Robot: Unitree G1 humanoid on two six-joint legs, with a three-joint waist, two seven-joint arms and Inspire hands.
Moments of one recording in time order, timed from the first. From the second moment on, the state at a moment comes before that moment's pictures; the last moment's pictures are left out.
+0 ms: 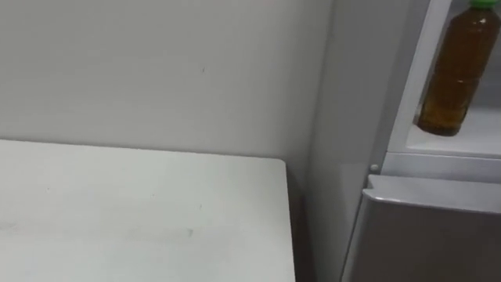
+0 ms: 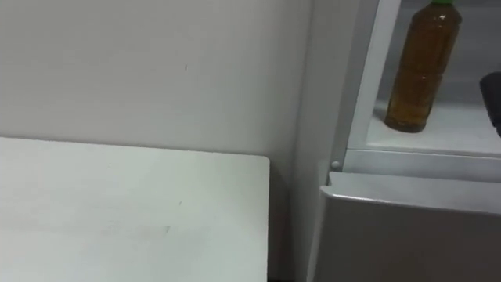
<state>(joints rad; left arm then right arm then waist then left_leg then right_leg) 0.40 0.22 0.28 1.10 0.15 -0.07 0.08 0.12 -0.50 -0.41 -0.60 0.26 -0.28 -0.48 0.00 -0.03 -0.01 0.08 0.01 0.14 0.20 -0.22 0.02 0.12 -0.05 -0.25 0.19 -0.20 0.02</state>
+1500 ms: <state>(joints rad) 0.39 0.23 0.25 1.02 0.16 -0.08 0.12 0.38 -0.34 -0.41 0.12 0.64 -0.19 -0.41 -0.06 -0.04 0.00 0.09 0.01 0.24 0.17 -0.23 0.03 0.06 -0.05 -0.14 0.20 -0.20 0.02</state>
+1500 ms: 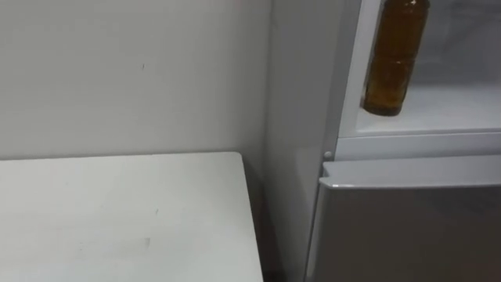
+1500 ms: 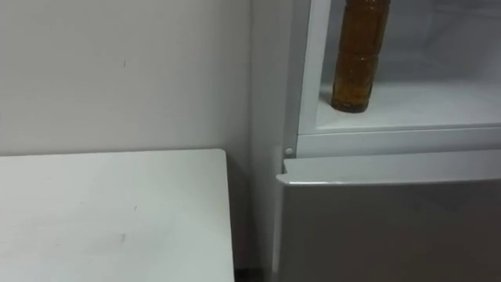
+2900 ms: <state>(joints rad) 0.39 0.23 0.32 1.00 0.13 -0.05 0.09 0.28 -0.40 -0.69 -0.16 0.42 -0.11 -0.95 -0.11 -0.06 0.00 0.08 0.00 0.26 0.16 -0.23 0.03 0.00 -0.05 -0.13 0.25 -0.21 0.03</state>
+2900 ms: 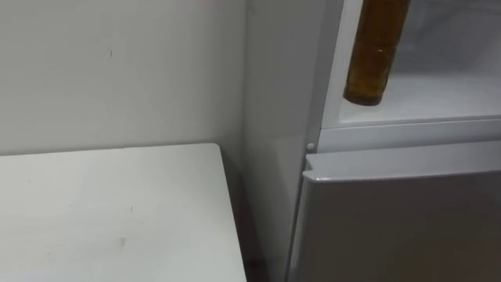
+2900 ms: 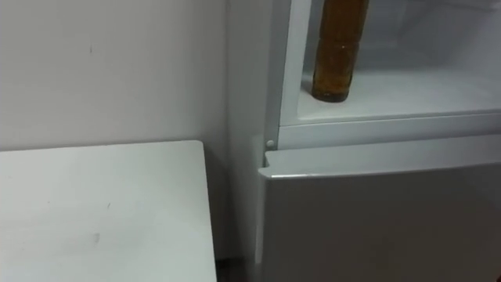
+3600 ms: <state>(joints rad) 0.36 0.22 0.35 1.07 0.12 -0.07 0.07 0.28 -0.39 -0.56 -0.21 0.40 -0.10 -0.90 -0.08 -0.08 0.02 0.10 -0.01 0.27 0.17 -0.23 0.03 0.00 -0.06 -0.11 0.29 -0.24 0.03</state>
